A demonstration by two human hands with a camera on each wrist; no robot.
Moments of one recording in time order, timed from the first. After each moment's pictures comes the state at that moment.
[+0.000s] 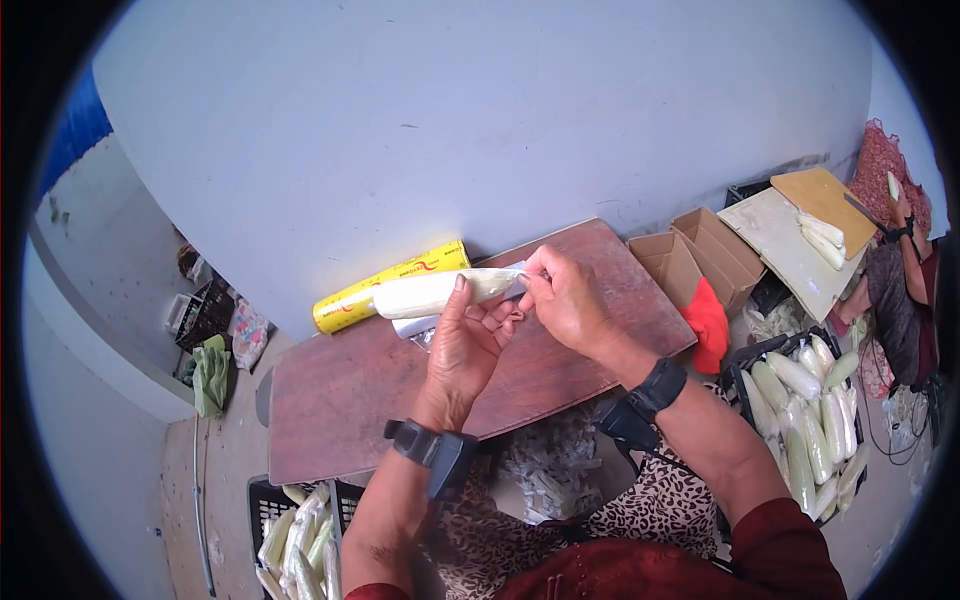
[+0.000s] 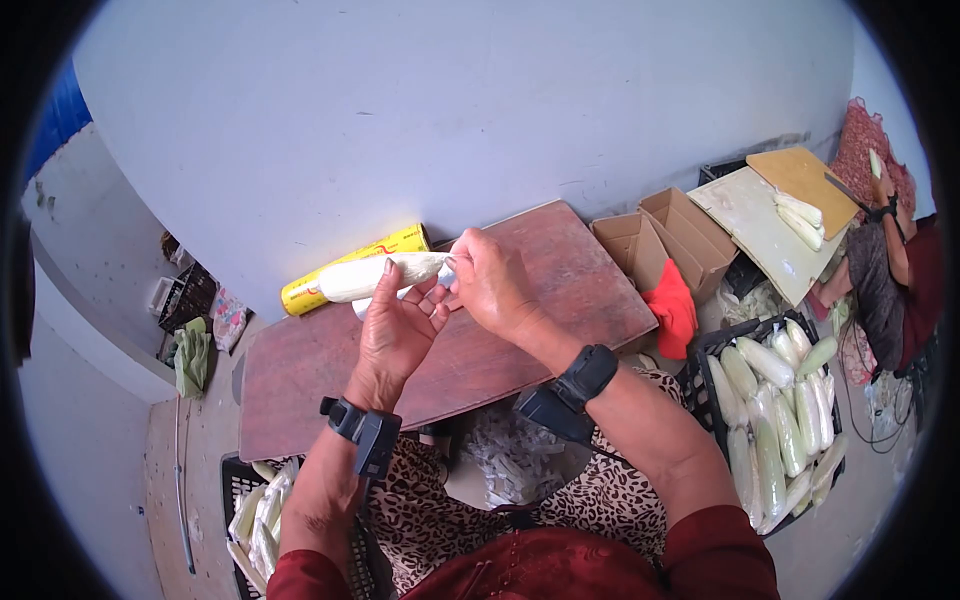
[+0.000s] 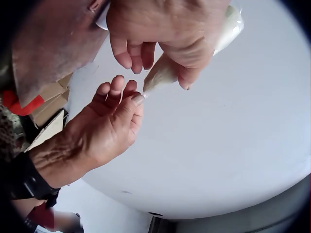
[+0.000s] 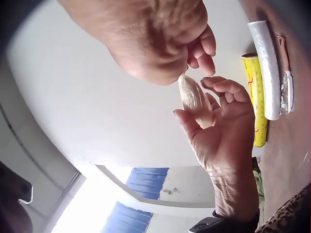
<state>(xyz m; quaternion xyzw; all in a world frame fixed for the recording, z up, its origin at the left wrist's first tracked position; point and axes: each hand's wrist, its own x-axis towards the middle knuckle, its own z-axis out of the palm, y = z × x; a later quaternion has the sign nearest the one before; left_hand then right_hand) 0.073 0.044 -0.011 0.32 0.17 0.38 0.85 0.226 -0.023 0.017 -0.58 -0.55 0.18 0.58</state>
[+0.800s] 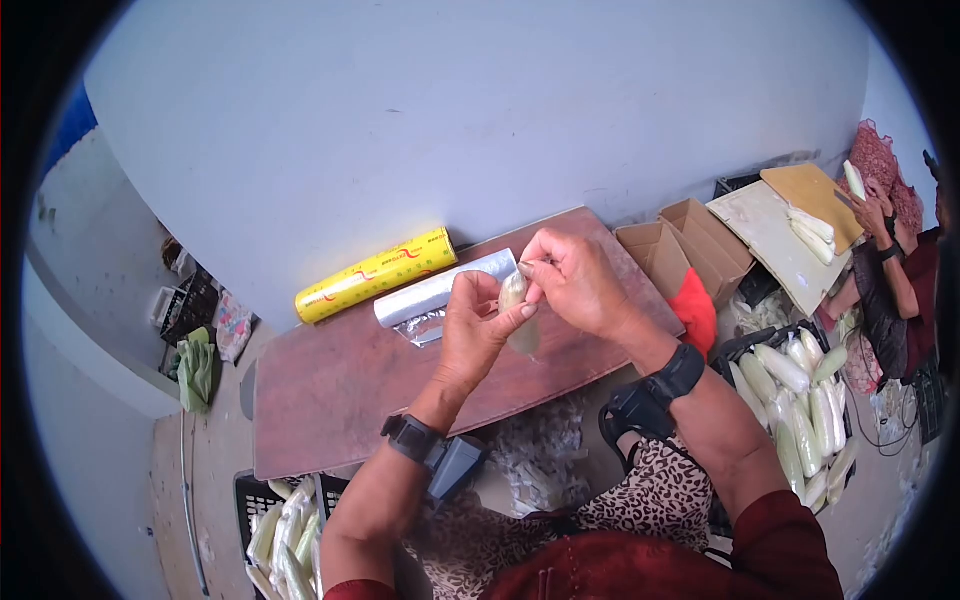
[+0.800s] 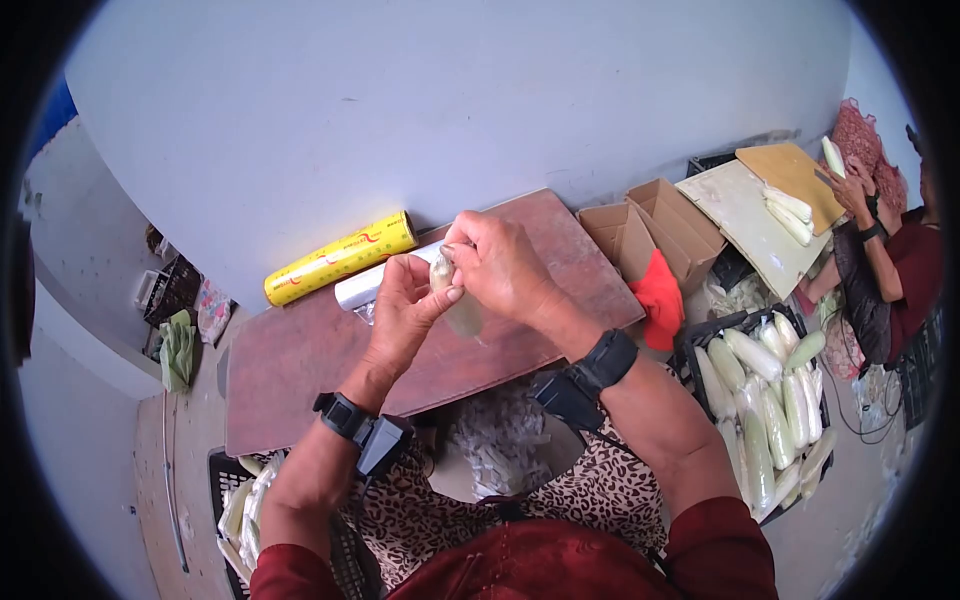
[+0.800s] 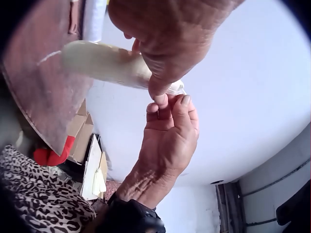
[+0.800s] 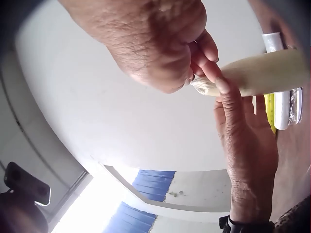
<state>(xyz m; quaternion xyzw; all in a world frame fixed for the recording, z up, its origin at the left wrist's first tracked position) 0.094 0.040 -0.033 0.73 0.26 0.40 0.50 0.251 -0.034 0.022 -0.54 -0.60 0.19 0.56</state>
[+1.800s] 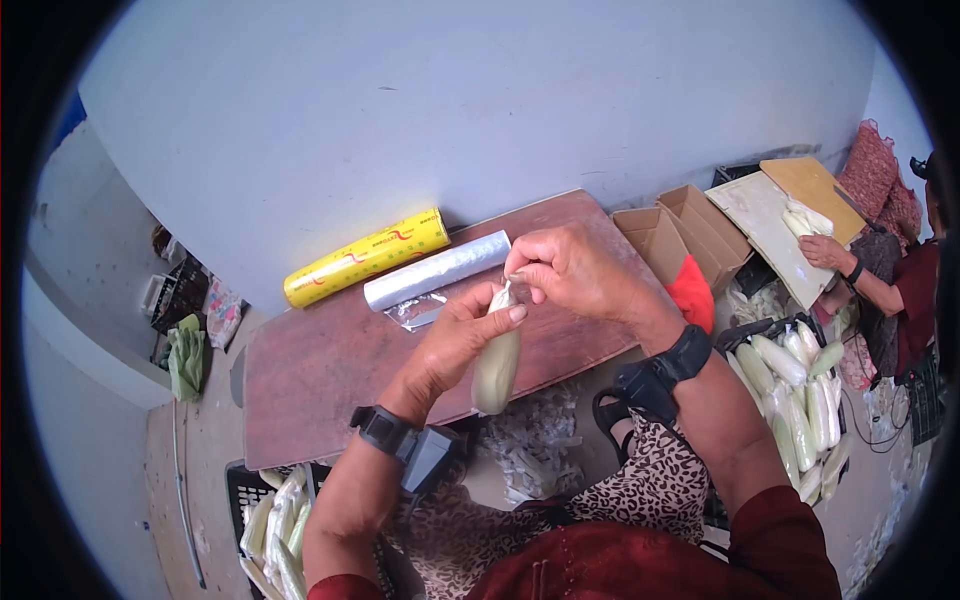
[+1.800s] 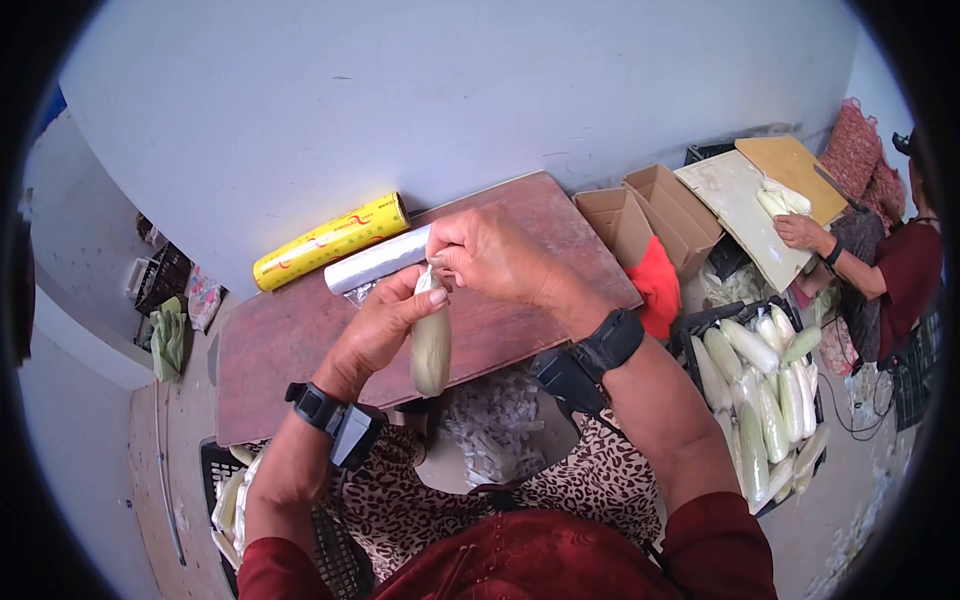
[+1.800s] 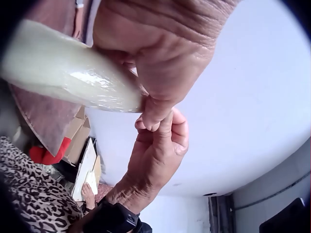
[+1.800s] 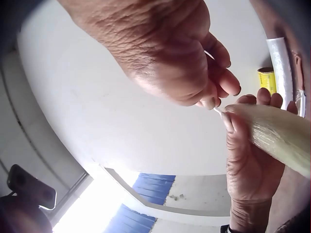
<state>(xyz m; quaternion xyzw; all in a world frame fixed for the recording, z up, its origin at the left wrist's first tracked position) 0.067 0.031 -0.014 0.67 0.23 0.19 0.68 0.257 -0.037 0.033 -0.52 -0.68 0.27 0.44</state>
